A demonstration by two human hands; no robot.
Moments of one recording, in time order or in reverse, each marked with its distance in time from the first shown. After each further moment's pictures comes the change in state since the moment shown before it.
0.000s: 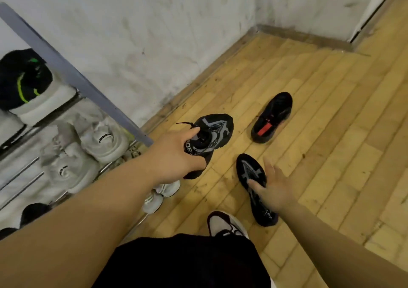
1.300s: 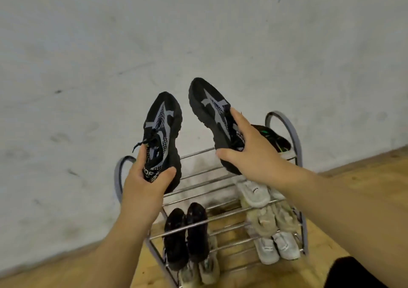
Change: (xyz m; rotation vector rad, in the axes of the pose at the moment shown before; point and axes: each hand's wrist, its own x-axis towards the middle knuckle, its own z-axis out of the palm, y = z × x) left_hand -0.397 -0.145 -0.125 -0.623 1.367 -0.093; right_hand -0.290 -0.483 -0.035 0.339 -0.267 -1.173
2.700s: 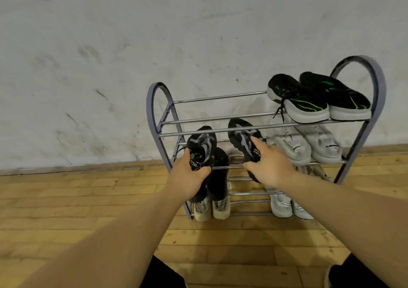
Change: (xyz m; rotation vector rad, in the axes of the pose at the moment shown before) left_hand -0.011 -0.176 0.000 0.291 -0.294 -0.394; right_hand -0.022 0.136 0.132 -0.500 -0.317 0.420
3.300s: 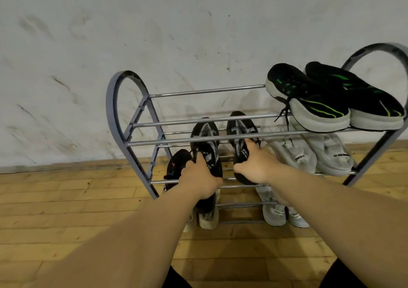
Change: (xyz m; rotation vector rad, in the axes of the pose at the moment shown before) left_hand 0.113 -0.001 0.080 0.448 -0.242 -0.183; right_hand 0.099 0.018 0.023 -0.139 -0.207 0.189
